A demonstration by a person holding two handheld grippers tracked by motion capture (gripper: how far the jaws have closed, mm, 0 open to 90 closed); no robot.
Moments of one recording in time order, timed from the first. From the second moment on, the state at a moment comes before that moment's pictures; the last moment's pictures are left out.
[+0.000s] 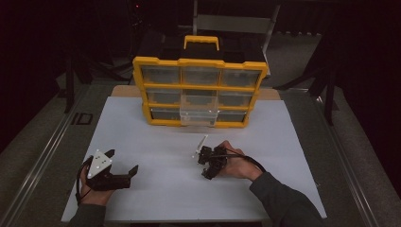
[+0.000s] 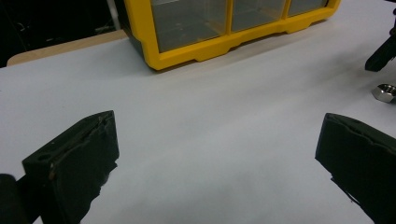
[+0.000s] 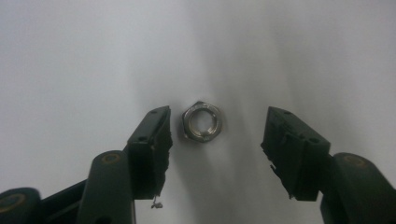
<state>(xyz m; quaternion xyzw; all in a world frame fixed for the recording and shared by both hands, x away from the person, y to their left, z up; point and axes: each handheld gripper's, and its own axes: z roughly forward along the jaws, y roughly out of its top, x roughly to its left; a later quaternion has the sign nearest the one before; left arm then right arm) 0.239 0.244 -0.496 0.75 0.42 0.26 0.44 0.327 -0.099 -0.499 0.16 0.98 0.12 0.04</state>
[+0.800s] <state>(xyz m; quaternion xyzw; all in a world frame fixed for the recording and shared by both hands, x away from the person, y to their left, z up) 0.239 0.243 -0.496 0.75 0.42 0.26 0.44 0.327 -0.093 -0.507 0.16 0.98 0.11 0.01</state>
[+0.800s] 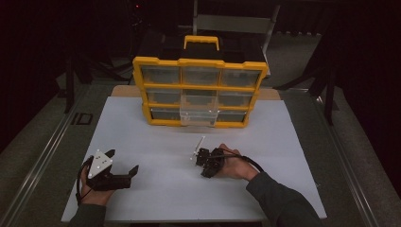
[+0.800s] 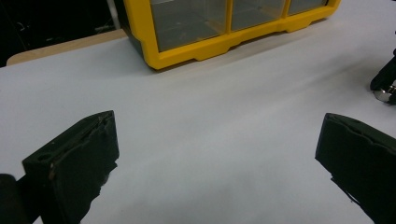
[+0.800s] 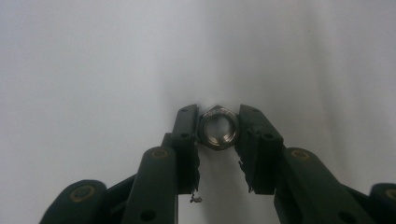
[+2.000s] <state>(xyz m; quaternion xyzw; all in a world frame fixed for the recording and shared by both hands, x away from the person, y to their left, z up) 0.239 0.243 -0.496 0.75 0.42 0.26 0.44 0.336 -0.098 -0.497 0.20 0.97 0.10 -0.01</state>
